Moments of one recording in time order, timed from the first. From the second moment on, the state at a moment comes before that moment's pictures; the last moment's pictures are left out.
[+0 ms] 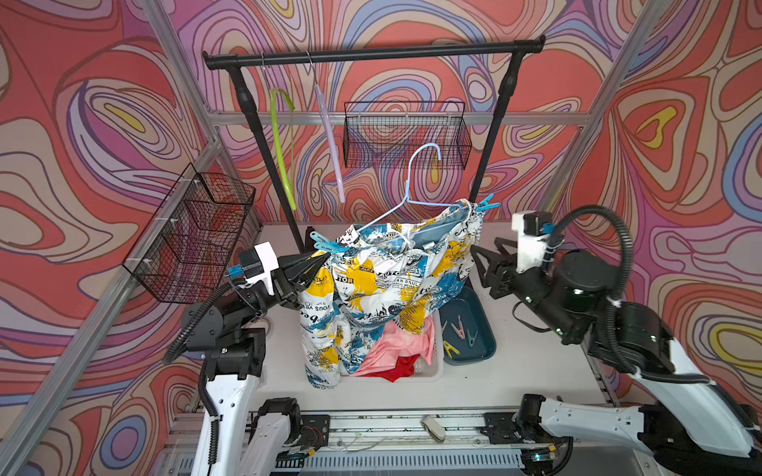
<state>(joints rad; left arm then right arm) 0.04 0.75 0.93 0.52 1.04 -0.39 0.99 1.01 1.67 -0.75 0.56 0.12</state>
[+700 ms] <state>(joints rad) 0.04 0.83 0.99 0.42 1.09 -0.32 0.26 1.57 2.18 -0.78 -0.37 -0.10</state>
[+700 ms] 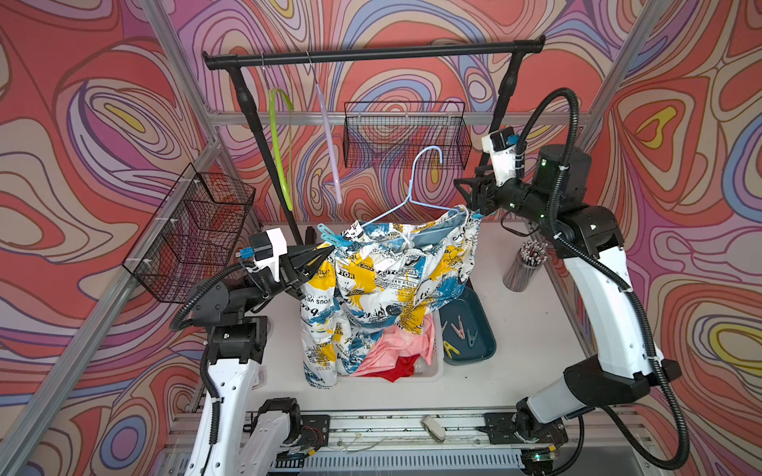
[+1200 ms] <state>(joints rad) 0.04 0.83 1.04 0.23 1.07 -0.20 -0.18 1.60 1.79 -0.03 -1.35 0.42</state>
